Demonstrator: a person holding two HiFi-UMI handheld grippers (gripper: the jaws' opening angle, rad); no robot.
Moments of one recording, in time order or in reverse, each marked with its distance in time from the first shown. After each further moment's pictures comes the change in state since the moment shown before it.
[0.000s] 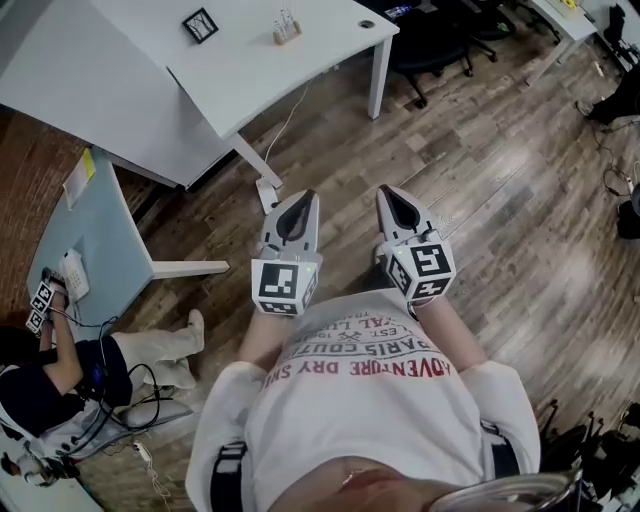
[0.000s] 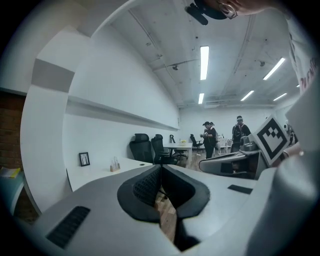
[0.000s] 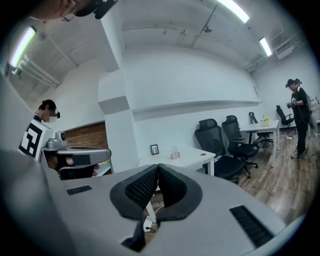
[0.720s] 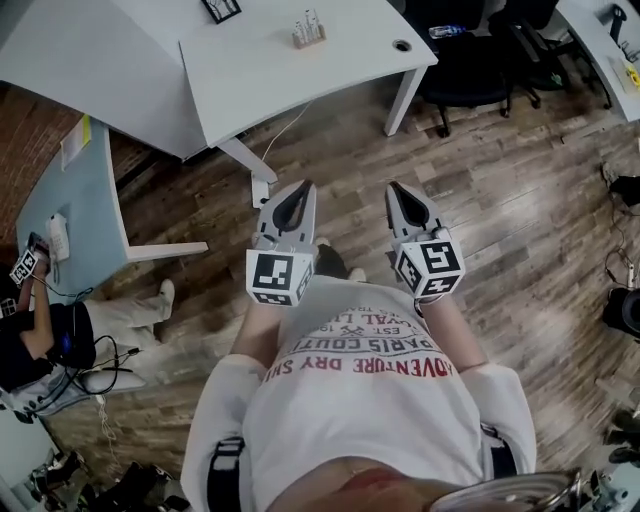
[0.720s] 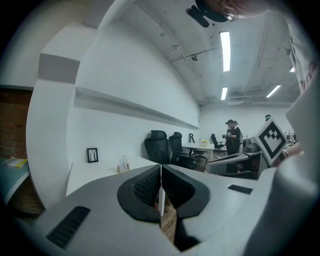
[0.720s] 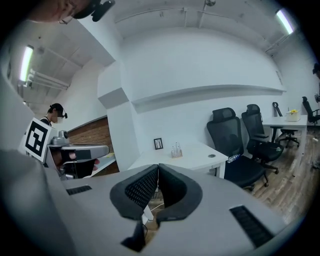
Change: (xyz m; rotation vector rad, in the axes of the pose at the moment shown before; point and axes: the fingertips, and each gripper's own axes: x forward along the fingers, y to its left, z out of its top) left arm 0.189 0.041 0.015 -0.077 0.025 0.224; right arm 0.148 -0.162 0.032 -0.030 0.112 0.220
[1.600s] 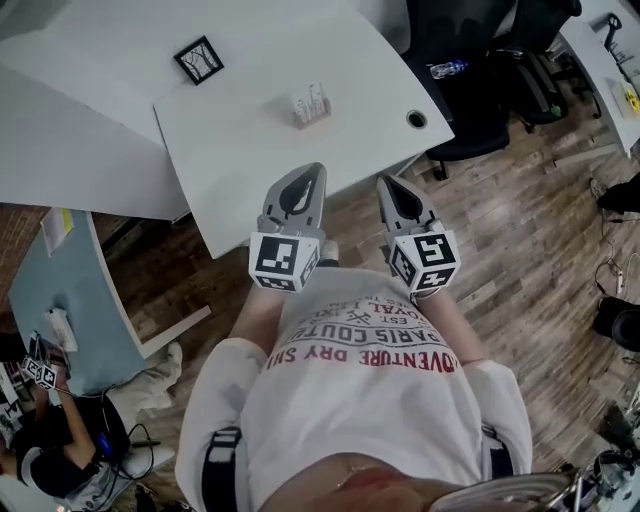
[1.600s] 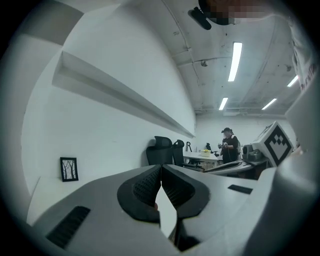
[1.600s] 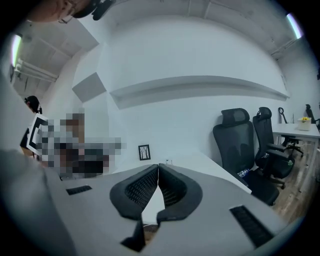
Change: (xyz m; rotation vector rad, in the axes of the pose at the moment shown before) left arm 0.282 0.203 0.063 -0.051 -0.086 -0.136; right arm 0.311 -0.087 0.098 -0.042 0.008 -0.062
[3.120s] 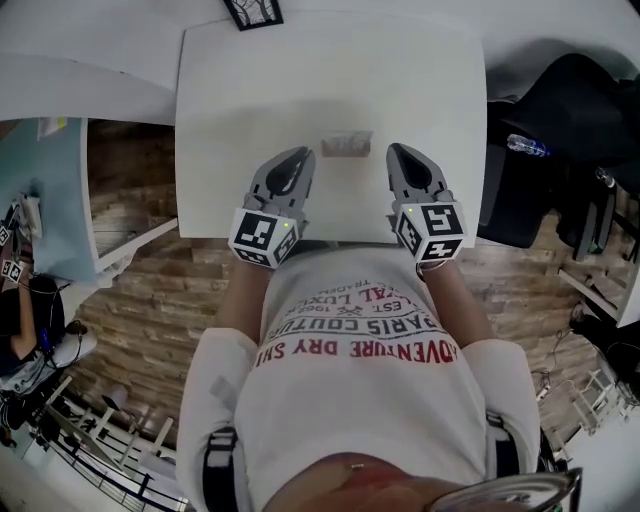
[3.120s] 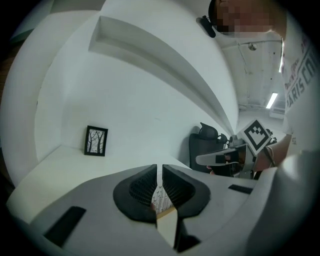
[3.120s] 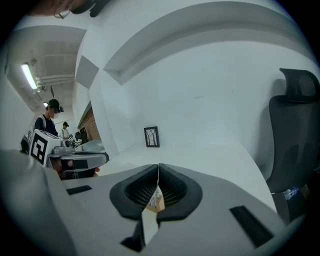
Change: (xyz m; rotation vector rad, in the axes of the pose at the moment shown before) left arm 0.142 0.181 -0.089 -0.233 0.118 0.394; right arm 0.298 -0.093 -0.001 -0.081 0.259 0.440
